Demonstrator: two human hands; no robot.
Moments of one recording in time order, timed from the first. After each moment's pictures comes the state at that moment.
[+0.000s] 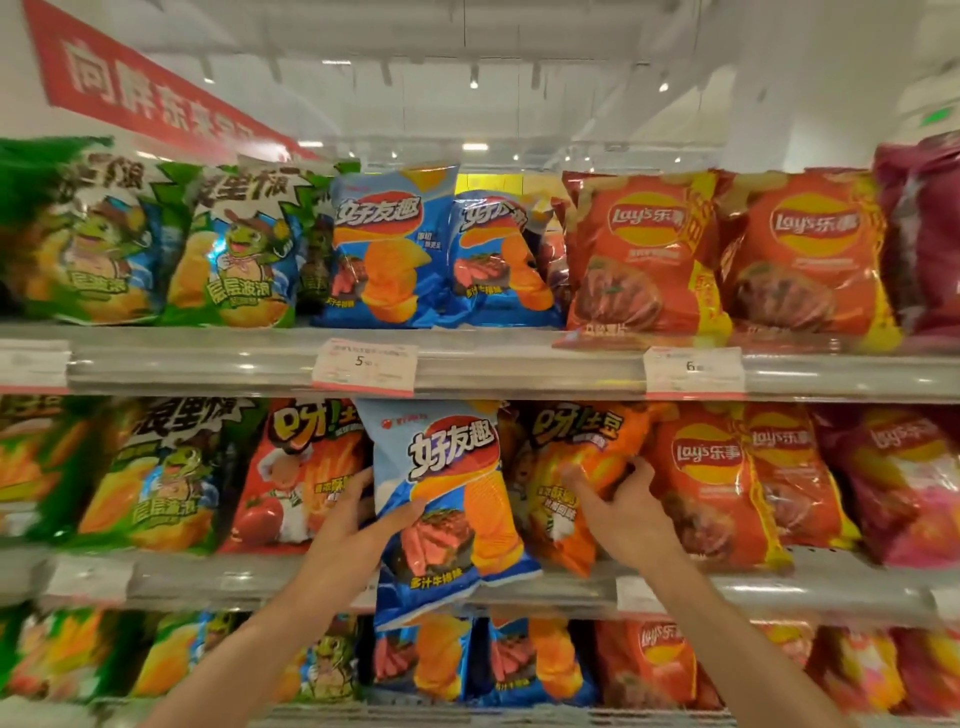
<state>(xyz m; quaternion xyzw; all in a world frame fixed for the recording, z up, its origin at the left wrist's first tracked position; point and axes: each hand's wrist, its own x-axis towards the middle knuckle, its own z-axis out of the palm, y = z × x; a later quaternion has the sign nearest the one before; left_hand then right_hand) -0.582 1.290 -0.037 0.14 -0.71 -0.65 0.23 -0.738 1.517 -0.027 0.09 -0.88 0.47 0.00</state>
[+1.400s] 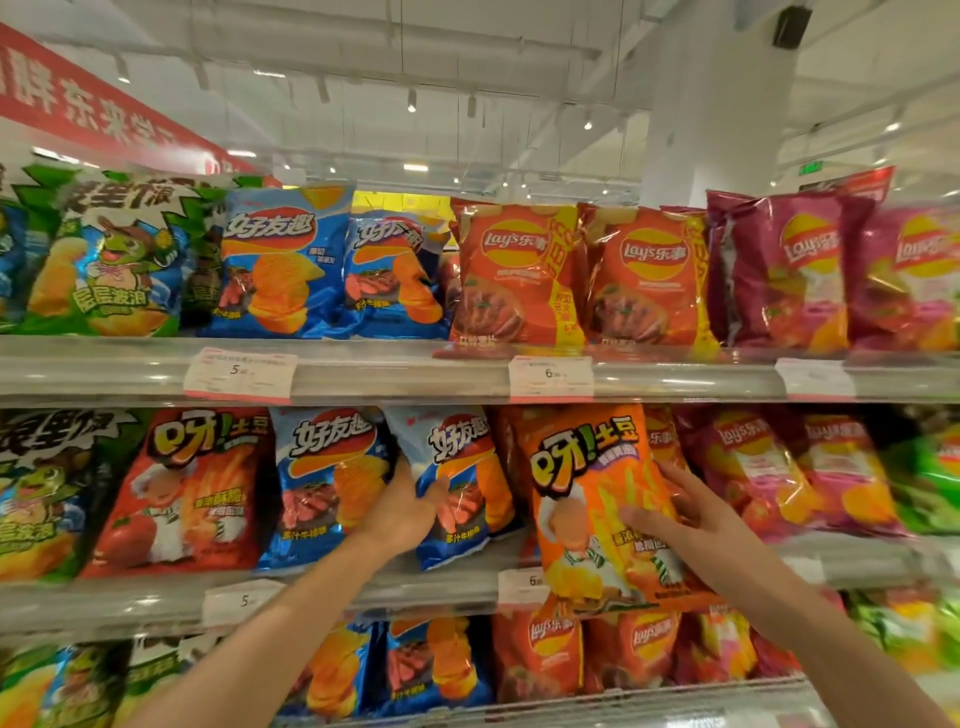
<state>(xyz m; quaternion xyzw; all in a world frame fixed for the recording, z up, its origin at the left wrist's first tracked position) -0.703 1.383 -0.033 0.12 -0.88 -0.43 0.17 -0.718 1.703 0.002 0.17 -0.79 0.59 -0.02</state>
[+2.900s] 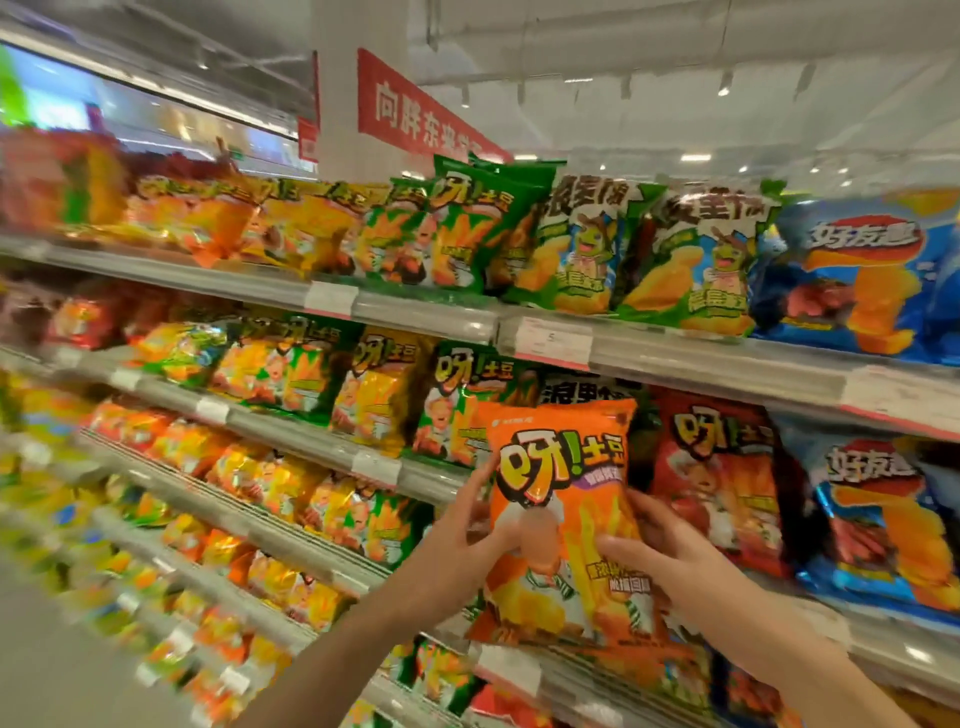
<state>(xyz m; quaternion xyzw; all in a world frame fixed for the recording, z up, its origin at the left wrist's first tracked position) -0.320 1.069 -0.043 0.16 -0.78 -0.54 0.26 -0.495 1.235 -0.027 0.39 -0.69 0.54 -0.27</state>
